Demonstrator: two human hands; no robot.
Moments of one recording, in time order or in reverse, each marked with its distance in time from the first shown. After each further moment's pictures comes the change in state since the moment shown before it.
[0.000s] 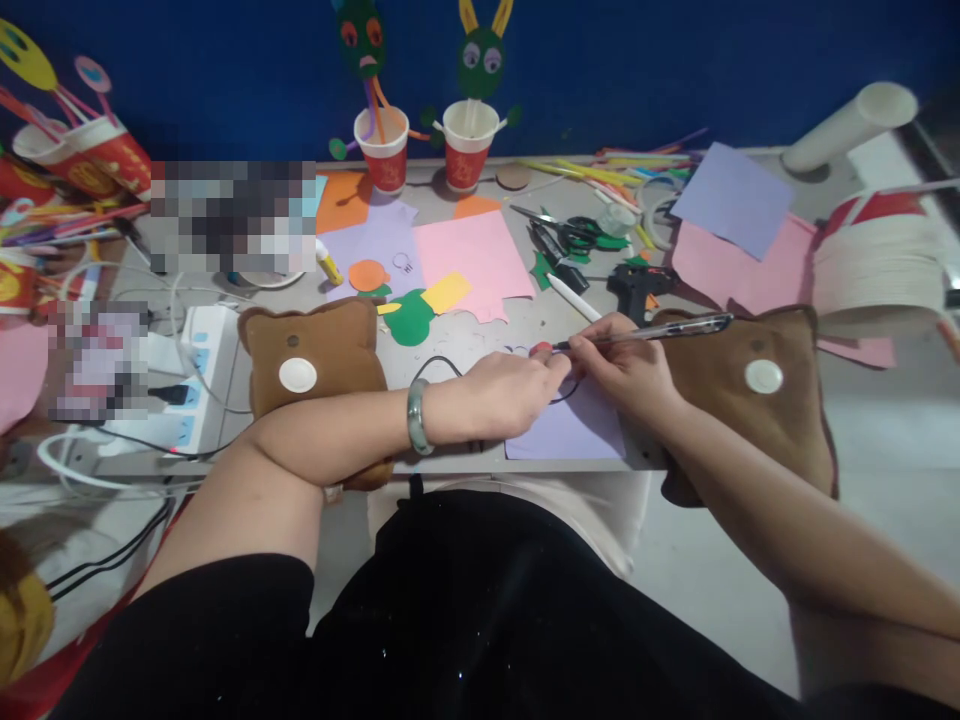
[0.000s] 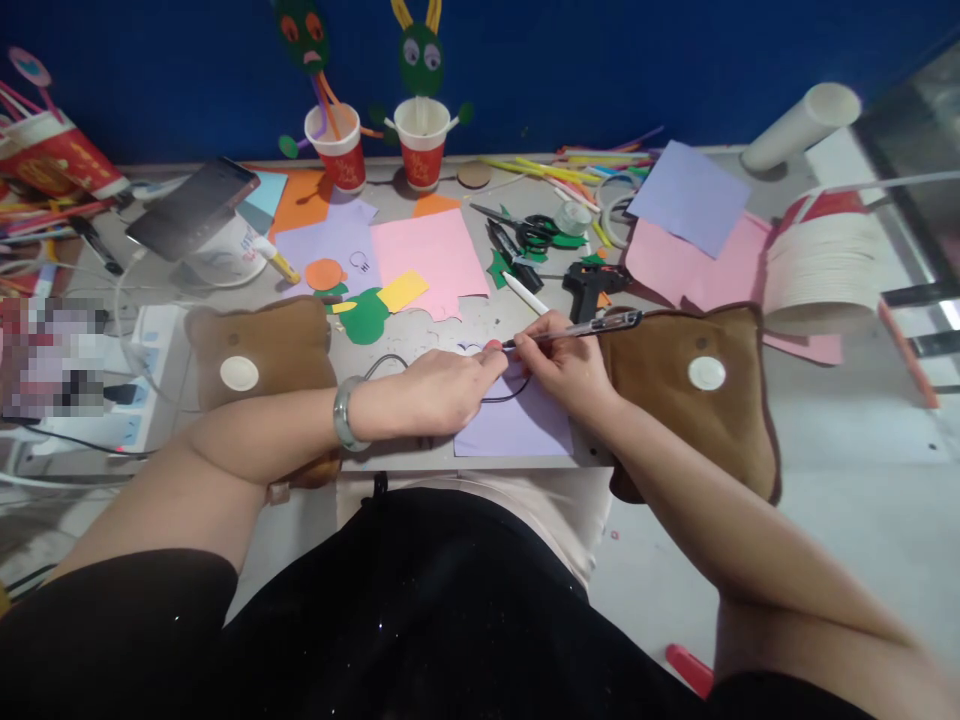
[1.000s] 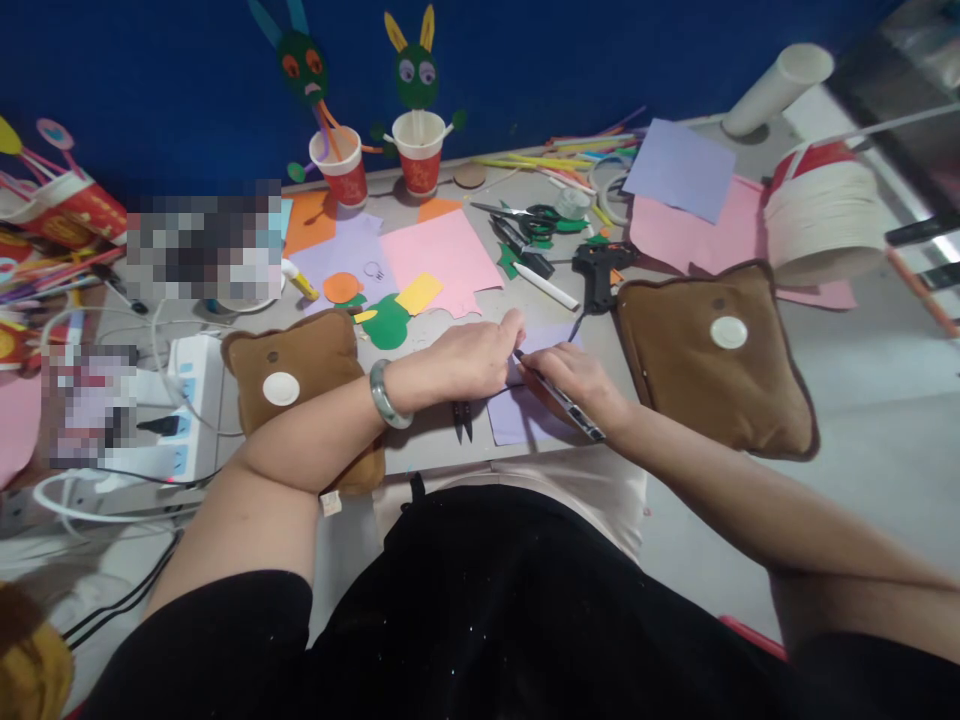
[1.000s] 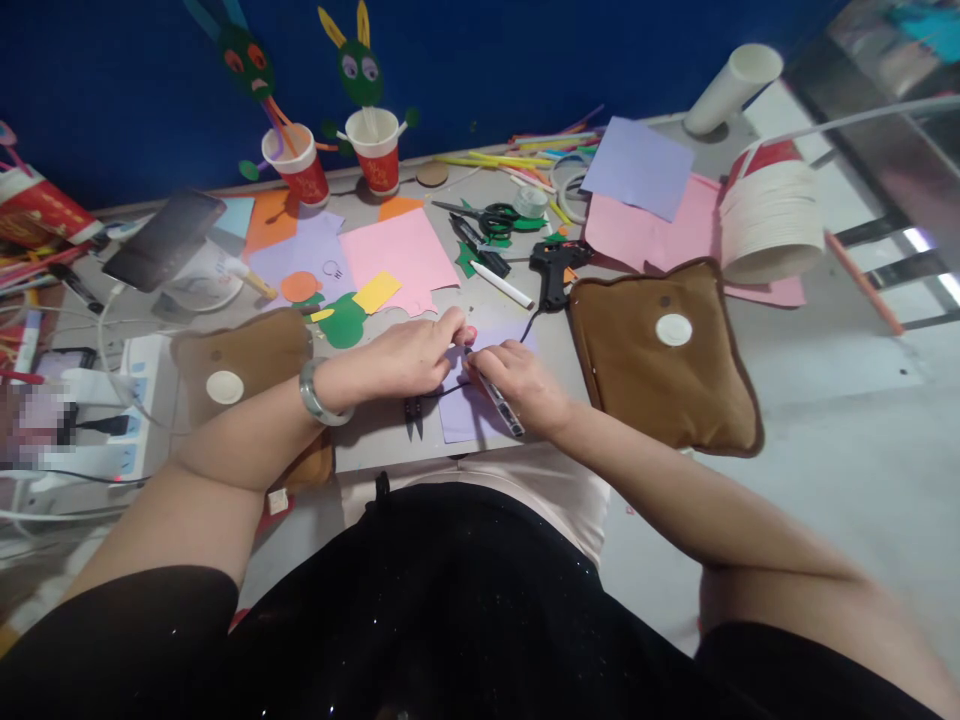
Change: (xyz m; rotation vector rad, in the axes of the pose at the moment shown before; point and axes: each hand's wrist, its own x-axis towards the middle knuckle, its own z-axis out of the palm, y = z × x) left_hand 0.005 -0.012 -0.023 -0.075 -0.046 -0.096; right_hand -0.039 0.003 0.022 -0.548 -0.032 -0.650
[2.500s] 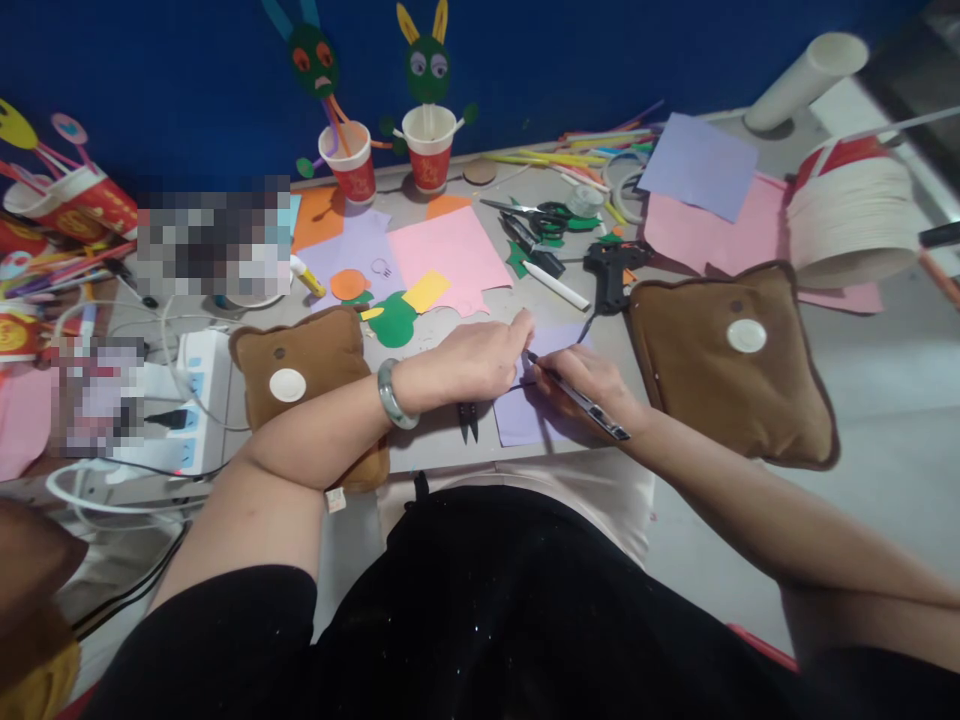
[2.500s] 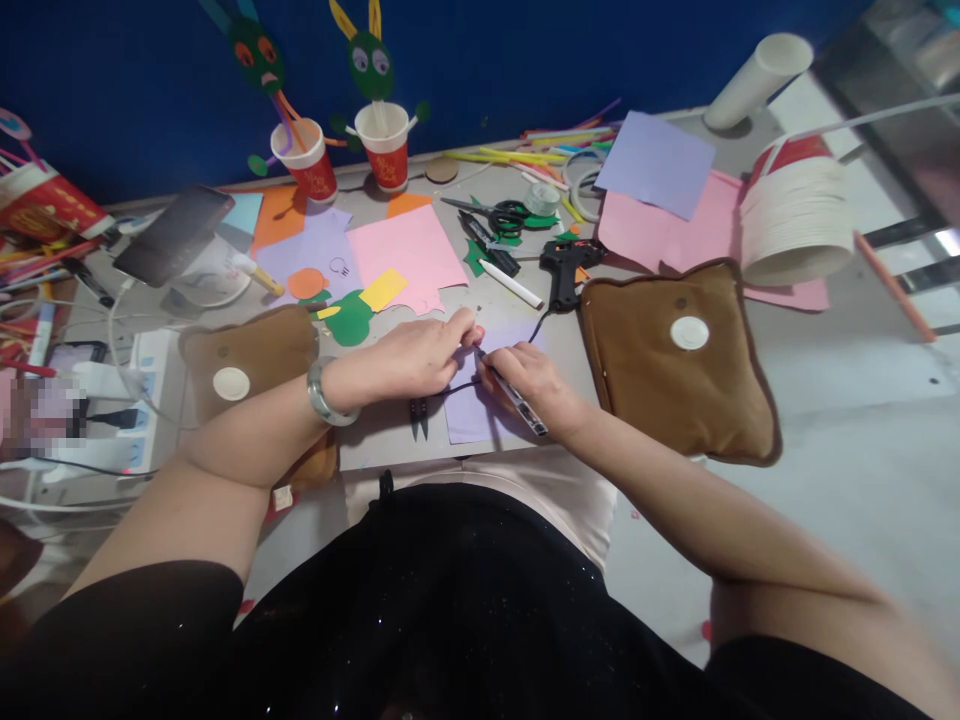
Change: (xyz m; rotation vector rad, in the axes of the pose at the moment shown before) left_hand 0.001 -0.002 0.003 0.048 0.020 0.005; right_hand -0.006 0.003 0.003 0.125 0.024 0.133
